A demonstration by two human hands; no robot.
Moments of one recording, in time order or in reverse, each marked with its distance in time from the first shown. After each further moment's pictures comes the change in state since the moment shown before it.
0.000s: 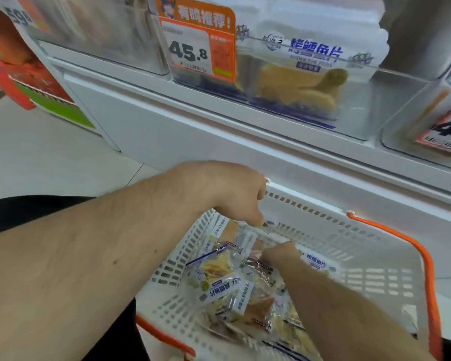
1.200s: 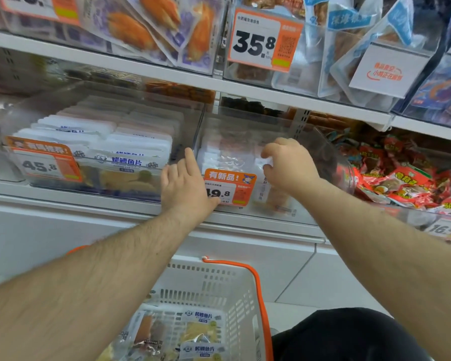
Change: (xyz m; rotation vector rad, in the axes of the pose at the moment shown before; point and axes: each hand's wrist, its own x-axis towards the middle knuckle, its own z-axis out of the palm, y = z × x) left_hand 0.021 0.190 -0.044 -0.048 1.053 -0.047; right_hand -0.221 0.058 -0.400 -0.458 1.225 -0.786
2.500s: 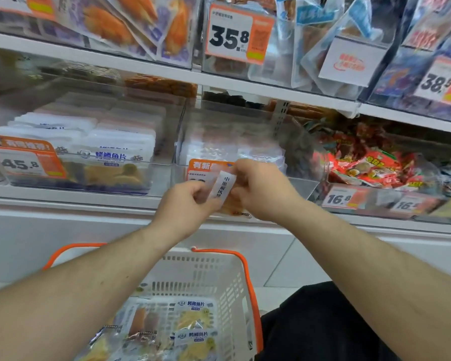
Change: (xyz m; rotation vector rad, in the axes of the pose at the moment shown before) left_hand -0.050 -0.001 -0.007 -0.815 -0.180 0.073; right_hand -0.083 -0.056 -0.050 0.354 -0.219 0.066
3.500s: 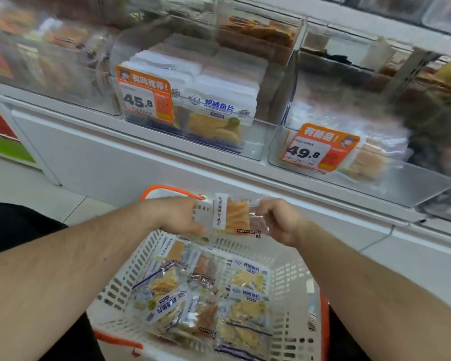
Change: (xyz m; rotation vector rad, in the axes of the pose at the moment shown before) left_hand -0.054 -0.120 -0.118 0.533 -0.663 -0.518; right_hand 0.015 -0.028 0.194 1.340 -0.667 0.637
